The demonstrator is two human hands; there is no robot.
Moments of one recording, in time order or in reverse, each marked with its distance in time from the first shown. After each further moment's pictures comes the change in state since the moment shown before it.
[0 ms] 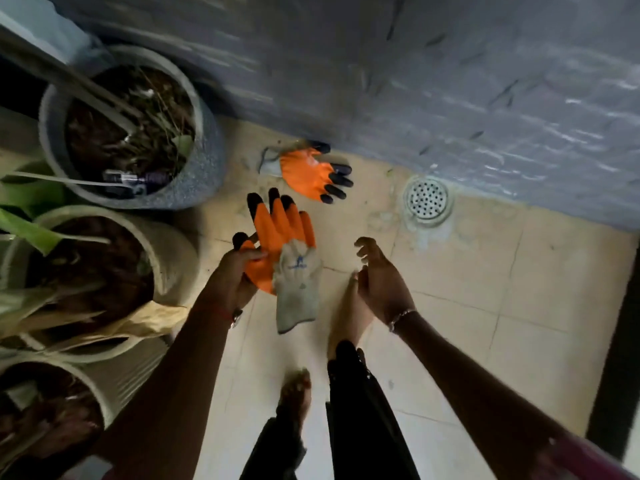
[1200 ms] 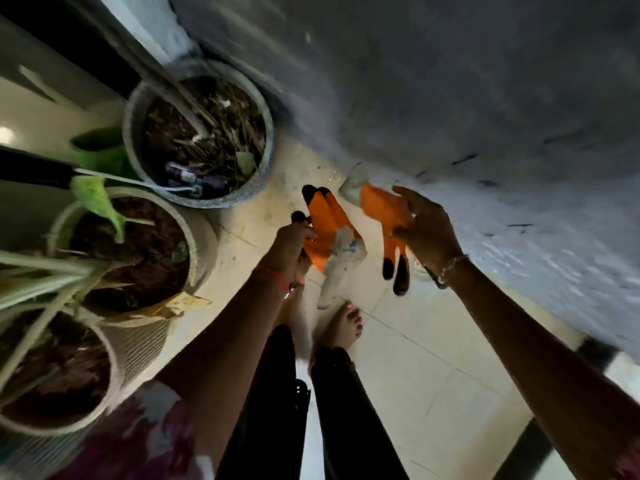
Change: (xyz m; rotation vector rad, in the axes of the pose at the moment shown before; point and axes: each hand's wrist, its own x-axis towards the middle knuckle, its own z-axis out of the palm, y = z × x) left_hand -0.001 0.089 0.071 -0.283 0.050 -0.027; right_hand 0.133 -0.096 -0.112 0.076 -0.090 0.060
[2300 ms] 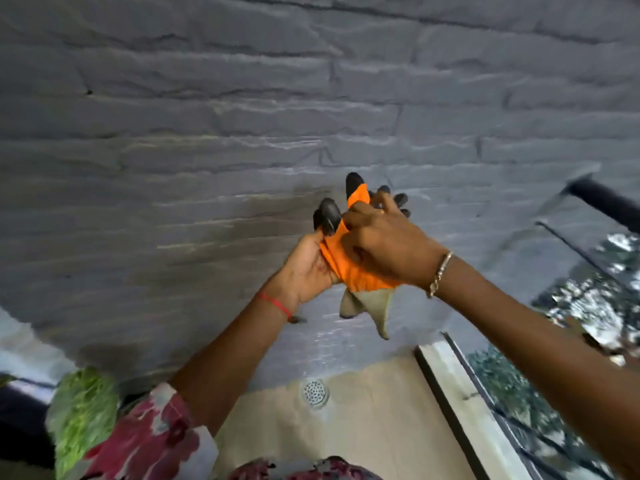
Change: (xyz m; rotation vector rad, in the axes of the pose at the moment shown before) left_hand -0.646 0.059 0.299 0.525 -1.147 0.070; right_hand -0.544 -0.352 -0.361 -1.287 0.782 -0.504
